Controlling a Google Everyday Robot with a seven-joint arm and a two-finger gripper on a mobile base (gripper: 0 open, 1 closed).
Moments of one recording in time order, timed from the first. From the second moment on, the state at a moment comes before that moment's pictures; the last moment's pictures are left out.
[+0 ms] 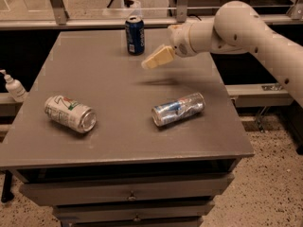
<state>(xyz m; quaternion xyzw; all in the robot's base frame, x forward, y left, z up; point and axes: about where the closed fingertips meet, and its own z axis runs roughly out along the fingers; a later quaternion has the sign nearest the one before) 0.723 -0.024 0.890 -0.48 0.70 0.18 0.49</state>
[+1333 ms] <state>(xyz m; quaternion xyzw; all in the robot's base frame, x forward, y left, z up) 0.804 0.048 0.889 -0.43 0.69 0.24 0.53</state>
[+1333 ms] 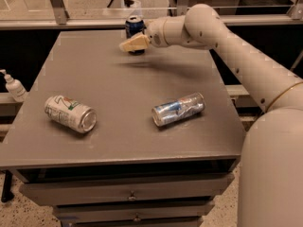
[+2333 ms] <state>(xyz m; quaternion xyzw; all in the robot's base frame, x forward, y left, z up) 0.801 0.049 0.889 -0.41 0.69 0.29 0.53</state>
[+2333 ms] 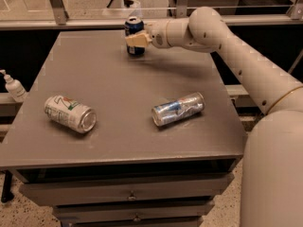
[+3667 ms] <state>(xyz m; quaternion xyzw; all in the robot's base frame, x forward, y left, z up) 0.622 0.050 0.897 -0.53 0.61 0.41 0.43</state>
